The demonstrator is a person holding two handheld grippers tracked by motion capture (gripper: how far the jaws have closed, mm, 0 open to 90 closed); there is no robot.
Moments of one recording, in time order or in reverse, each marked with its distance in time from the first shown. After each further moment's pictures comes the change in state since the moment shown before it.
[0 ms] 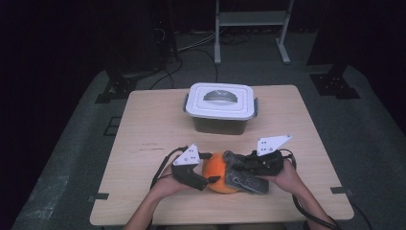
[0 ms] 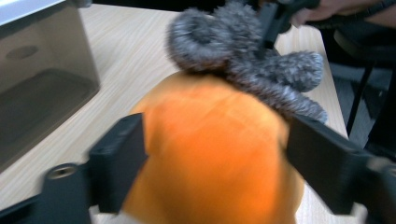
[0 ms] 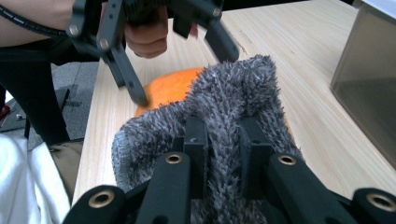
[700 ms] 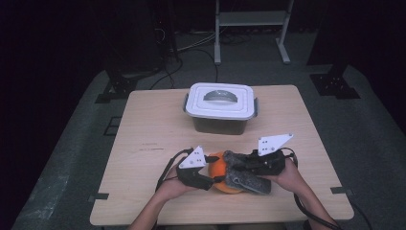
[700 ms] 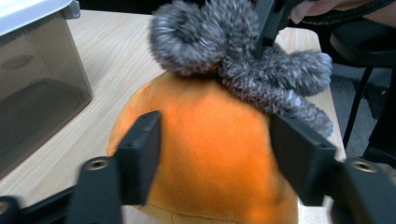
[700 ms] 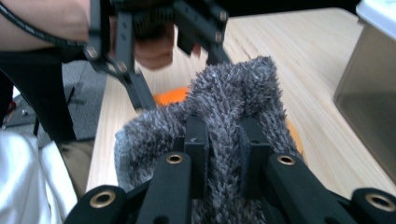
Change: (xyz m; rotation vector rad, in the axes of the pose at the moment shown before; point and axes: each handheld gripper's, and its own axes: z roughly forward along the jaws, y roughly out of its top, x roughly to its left) left arm -0.013 0.009 0.008 -0.002 0.003 0.030; right arm 0.004 0.009 -0.007 0.006 0.012 -0.026
